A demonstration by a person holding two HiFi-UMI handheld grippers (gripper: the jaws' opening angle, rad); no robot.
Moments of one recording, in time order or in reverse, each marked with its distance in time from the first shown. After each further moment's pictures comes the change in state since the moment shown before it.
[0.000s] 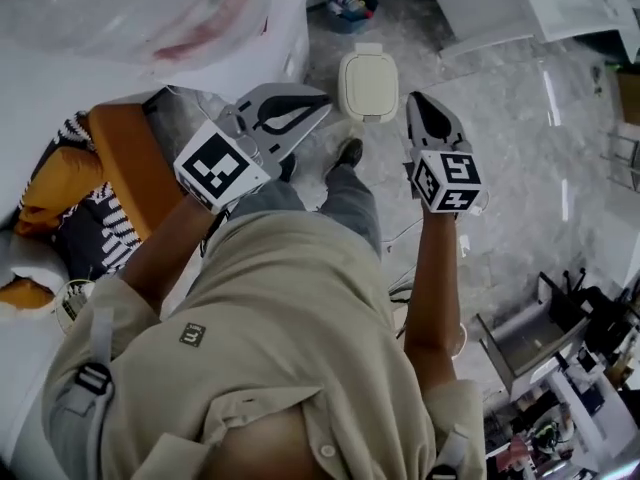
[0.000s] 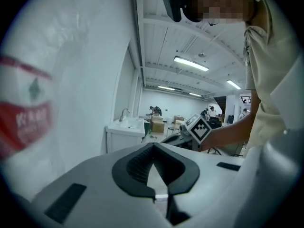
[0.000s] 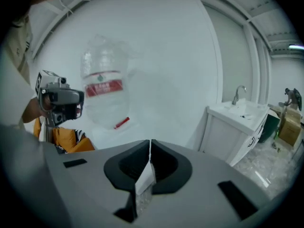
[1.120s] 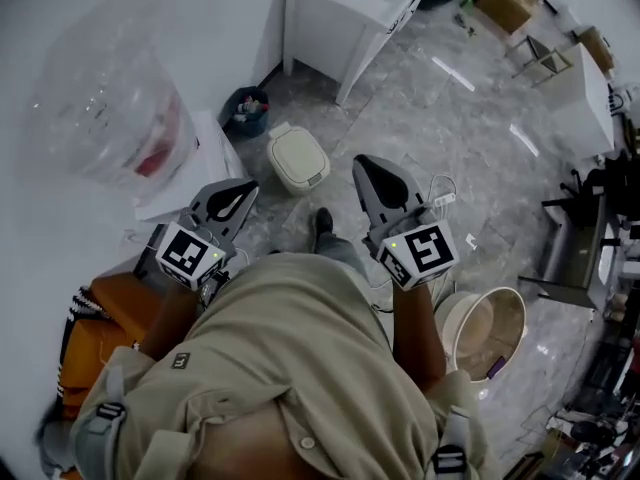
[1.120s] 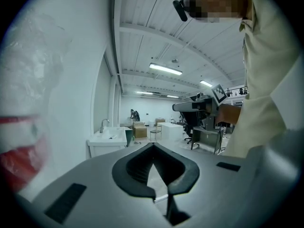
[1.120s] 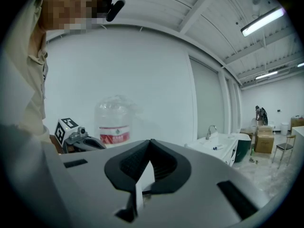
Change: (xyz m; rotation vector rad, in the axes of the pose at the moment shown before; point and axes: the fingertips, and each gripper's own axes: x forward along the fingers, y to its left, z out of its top) left arm -0.065 -0.072 0.032 0.217 -0.066 -0.230; right arm -0.232 0.113 0.113 -0.029 -0.429 -0.281
